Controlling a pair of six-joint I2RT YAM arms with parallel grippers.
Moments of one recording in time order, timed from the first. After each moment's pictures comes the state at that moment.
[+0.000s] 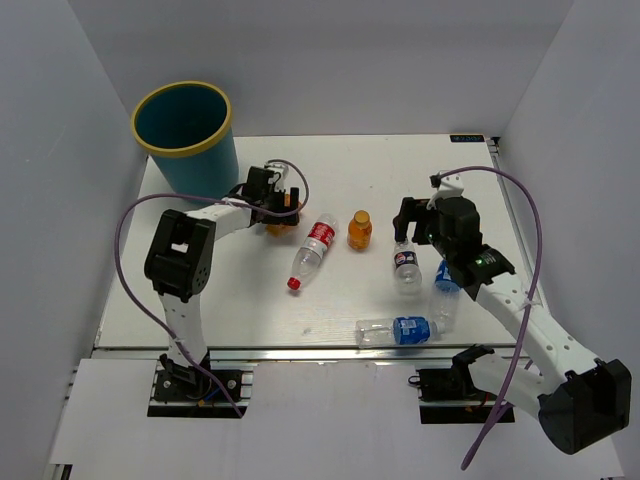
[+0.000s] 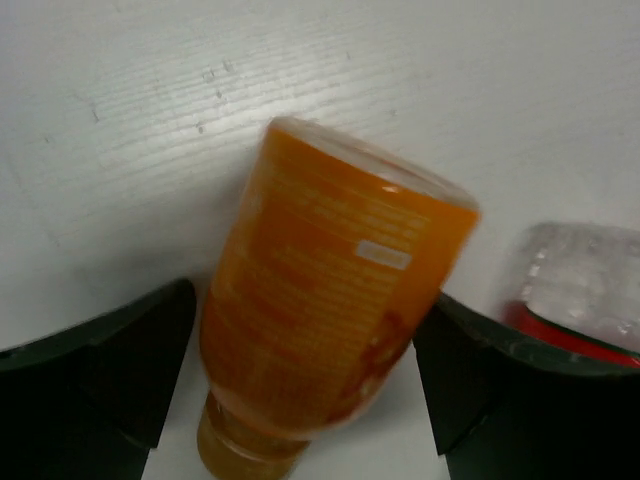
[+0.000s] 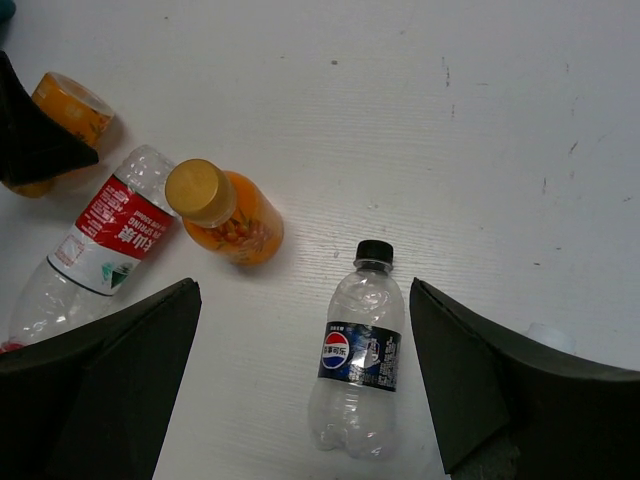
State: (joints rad) left arm -0.33 1.96 1.26 -0.10 0.10 -0.17; right arm 0.43 1.00 0.80 -0.20 0.13 0.22
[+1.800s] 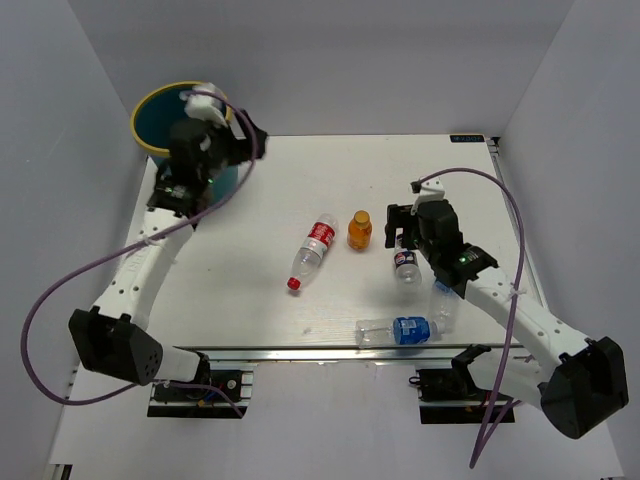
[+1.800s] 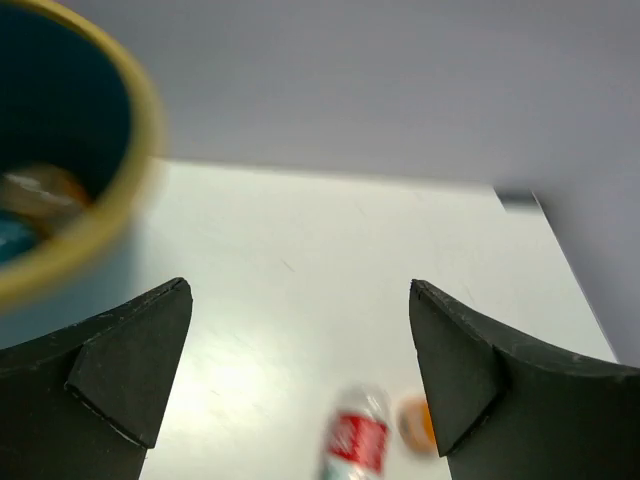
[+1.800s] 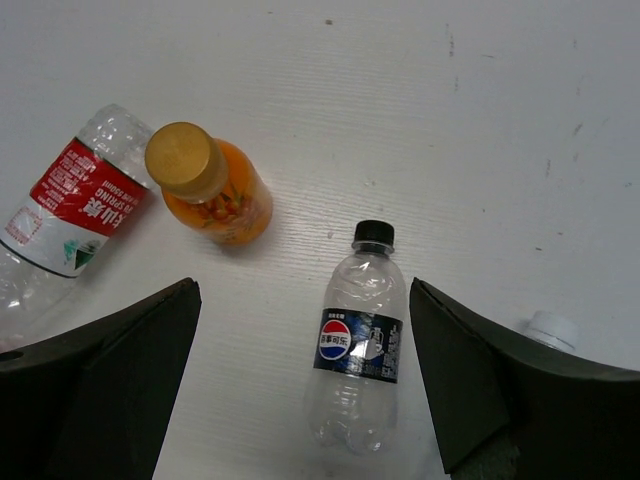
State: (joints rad) left arm -0.19 1.39 1.46 -0.18 -0.02 -0.33; right arm 0.54 1.10 0.79 -0.18 0.24 0.18
